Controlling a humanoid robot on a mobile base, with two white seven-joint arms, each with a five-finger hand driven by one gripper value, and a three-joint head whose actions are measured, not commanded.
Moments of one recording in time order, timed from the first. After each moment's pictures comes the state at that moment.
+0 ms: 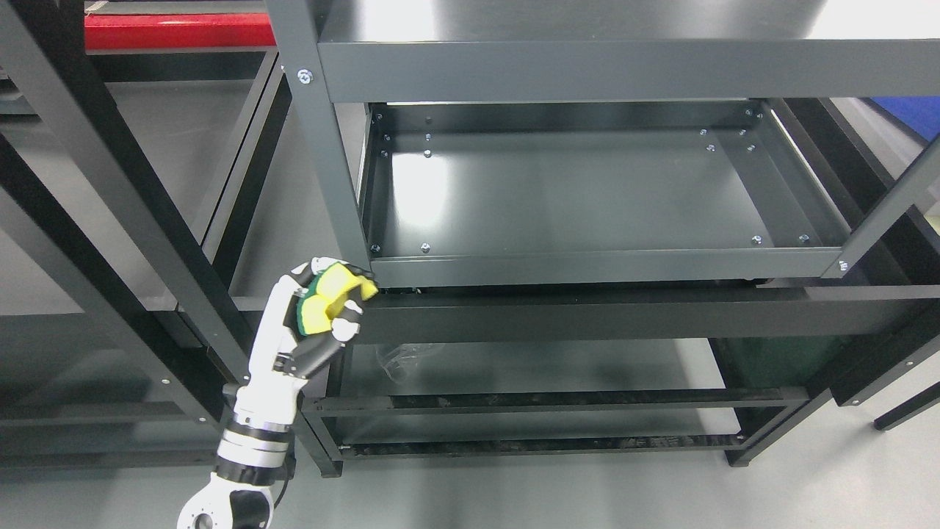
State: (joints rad) left arm -0.05 0.01 -0.08 -1.77 0.23 -0.28 -0.29; right arm -0.07 0.00 -0.21 0.00 -0.11 0.08 -0.07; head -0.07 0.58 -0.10
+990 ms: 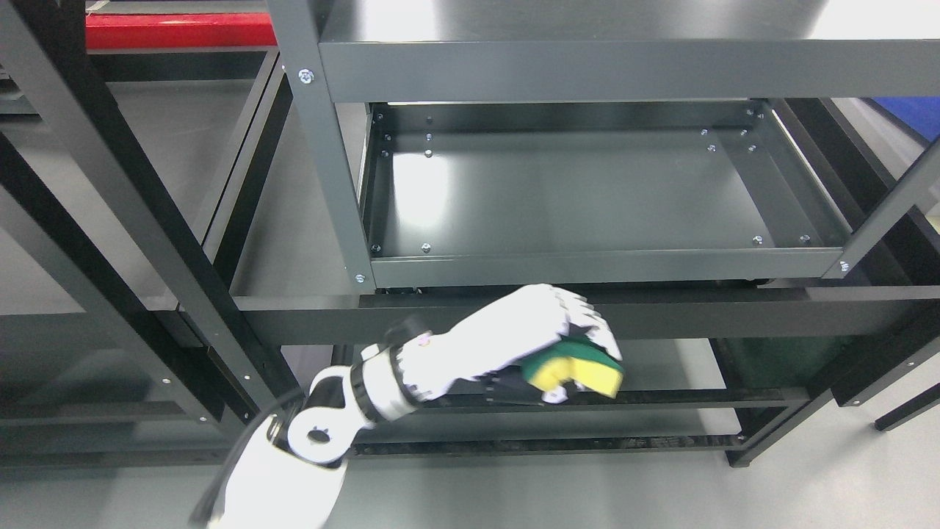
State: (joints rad) left arm -0.51 0.01 -0.41 -1.61 -0.28 -0.66 -0.67; right arm -0.07 0.00 -0.21 0.00 -0.11 0.08 -0.04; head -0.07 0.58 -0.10
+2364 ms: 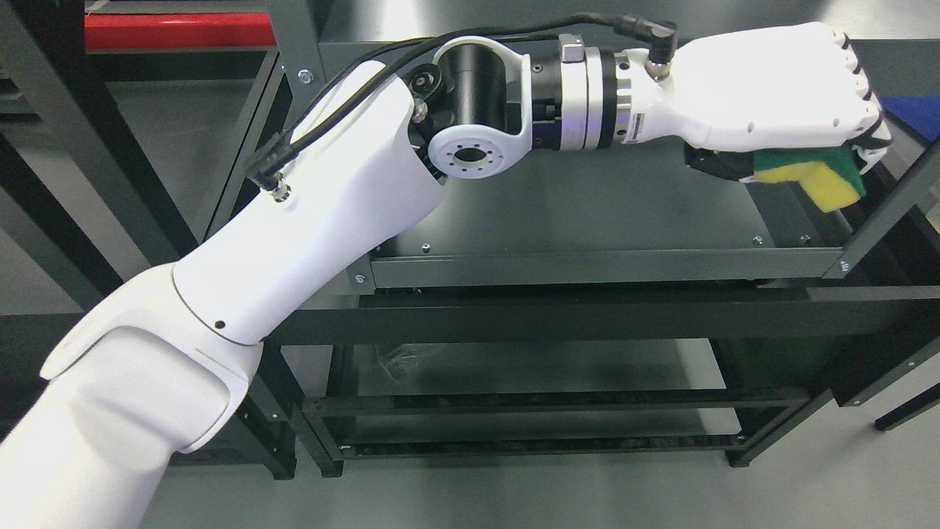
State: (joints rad) left arm -1.45 0.00 -0.90 -1.25 -0.53 -0.62 -0.26; right arm -0.07 0.00 -0.21 0.00 -0.11 0.08 -0.04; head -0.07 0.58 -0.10
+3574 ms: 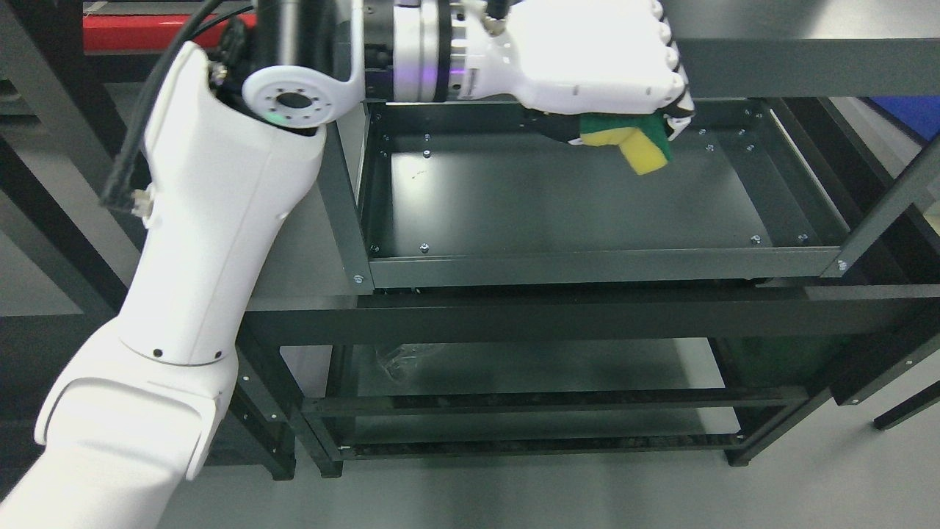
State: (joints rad) left arm -1.25 0.06 -0.37 -1.45 -0.46 -0.79 -0.94; right arm -0.07 0.00 -0.21 0.00 -0.11 0.08 -0.04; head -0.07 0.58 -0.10
